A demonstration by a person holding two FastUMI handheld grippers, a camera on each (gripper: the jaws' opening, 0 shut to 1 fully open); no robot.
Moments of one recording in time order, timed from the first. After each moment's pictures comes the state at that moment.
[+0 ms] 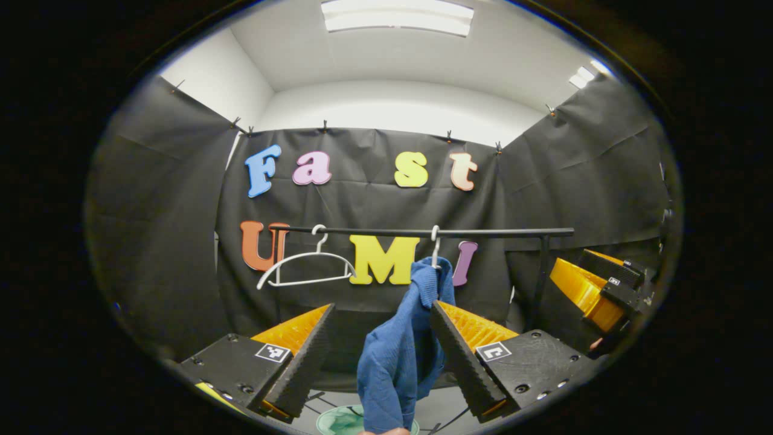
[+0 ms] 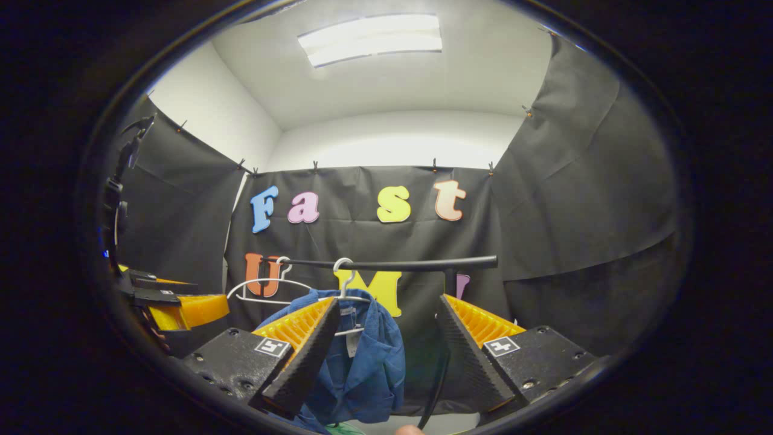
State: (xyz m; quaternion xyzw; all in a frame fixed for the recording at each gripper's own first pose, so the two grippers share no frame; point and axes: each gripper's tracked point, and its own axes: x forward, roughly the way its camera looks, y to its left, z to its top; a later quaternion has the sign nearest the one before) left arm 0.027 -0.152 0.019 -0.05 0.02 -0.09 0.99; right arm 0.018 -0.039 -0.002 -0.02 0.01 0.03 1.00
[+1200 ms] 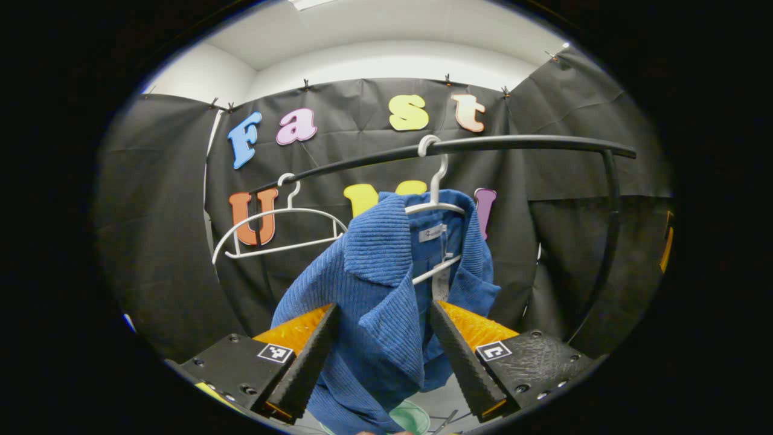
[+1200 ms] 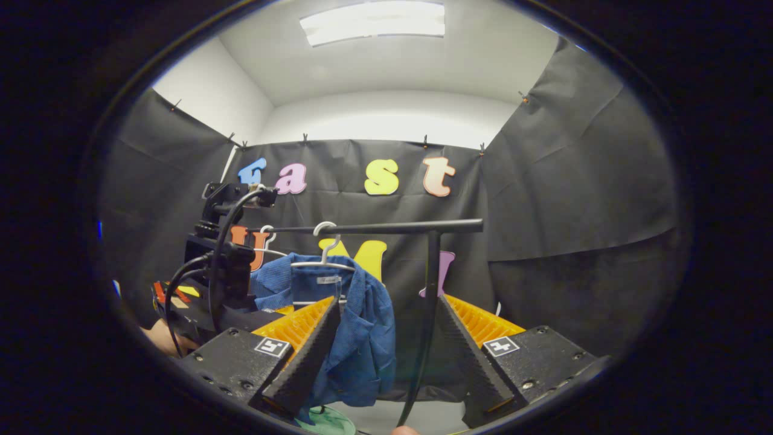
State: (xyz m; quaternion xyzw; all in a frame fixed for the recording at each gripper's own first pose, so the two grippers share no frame) left arm 0.155 -0.175 -0.078 0.00 0.12 -0.05 0.99; right arm 0.034 -0.025 -0.049 -0.04 0.06 -0.01 1.00
